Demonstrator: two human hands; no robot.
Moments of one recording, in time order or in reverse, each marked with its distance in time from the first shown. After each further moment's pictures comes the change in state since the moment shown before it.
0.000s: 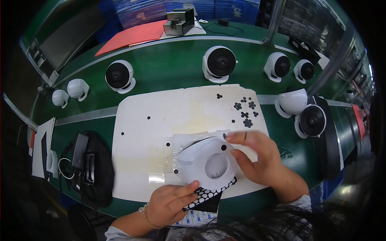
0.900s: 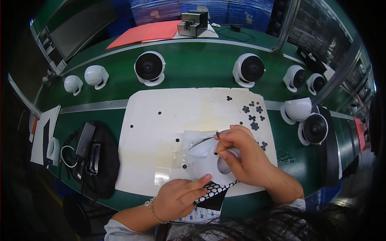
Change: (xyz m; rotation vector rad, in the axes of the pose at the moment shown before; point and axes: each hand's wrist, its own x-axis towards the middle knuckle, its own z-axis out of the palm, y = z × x) left_hand -0.001 0.002 0.005 0.018 0.070 0.007; right_hand 0.021 -0.016 0.024 0.222 -0.164 0.211
